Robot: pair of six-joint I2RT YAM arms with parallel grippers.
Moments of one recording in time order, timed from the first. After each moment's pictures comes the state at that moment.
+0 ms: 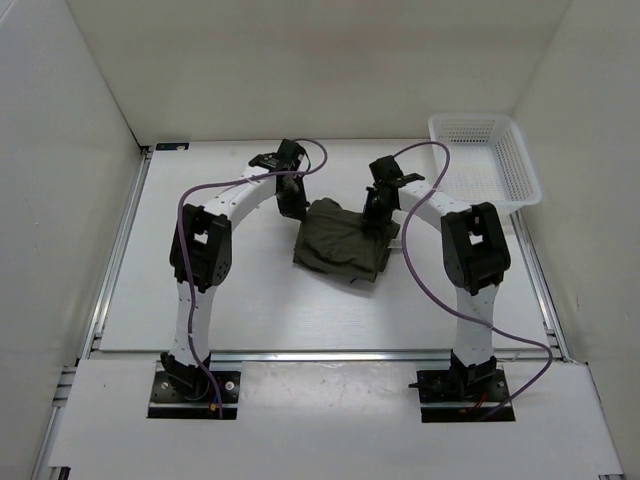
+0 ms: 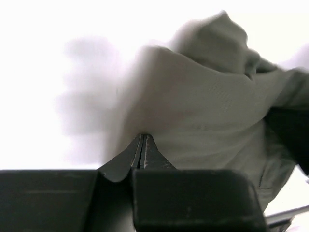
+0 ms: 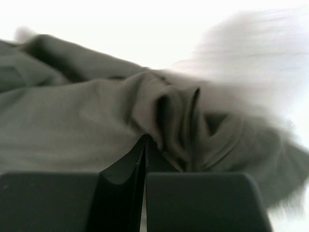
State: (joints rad) left arm -0.46 2.15 1.82 -0.82 0.06 -0.60; right arm 0.42 2.04 1.52 -0.57 -0.10 0.56
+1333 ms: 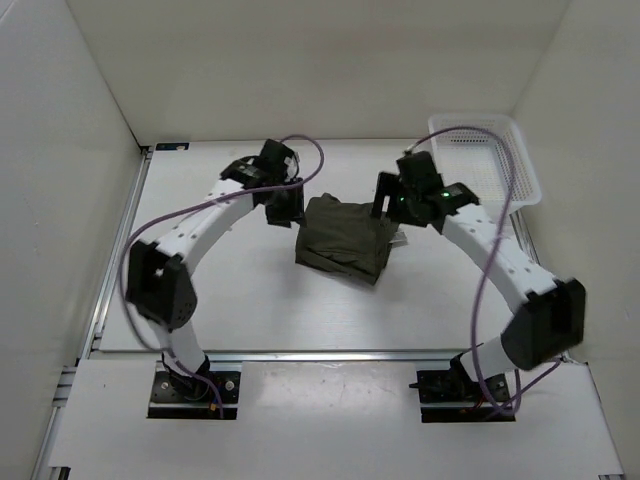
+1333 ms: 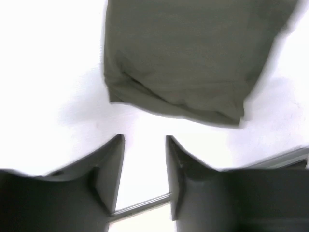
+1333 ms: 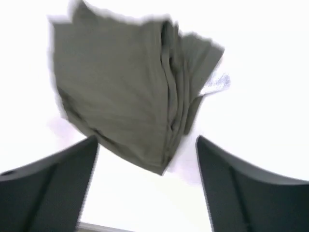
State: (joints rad) left arm -0.51 1.80 1.62 -0.88 0.10 -0.47; right arm 0.48 1.50 1.31 -0.70 0.09 0.53
